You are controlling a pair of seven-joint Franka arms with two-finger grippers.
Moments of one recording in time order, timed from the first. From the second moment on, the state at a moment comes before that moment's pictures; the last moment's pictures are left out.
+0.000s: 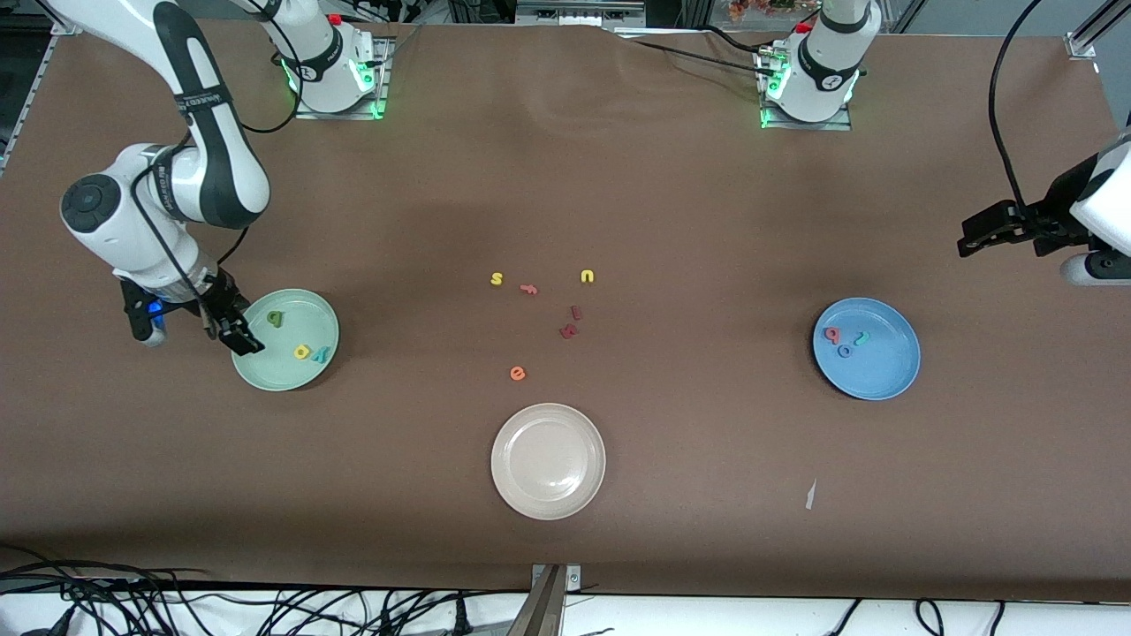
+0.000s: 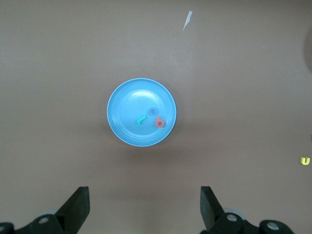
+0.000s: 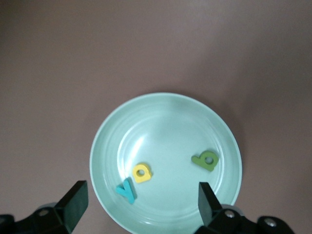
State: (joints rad) left arm 0.13 0.11 -0.13 -1.51 0.00 1.55 -0.03; right arm 0.23 0.25 -0.26 -2.17 0.14 2.58 0.94
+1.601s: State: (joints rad) left arm 0.13 0.11 -0.13 -1.51 0.00 1.55 -0.03; right arm 0.15 0.06 -0.21 -1.89 0.10 2.04 0.33
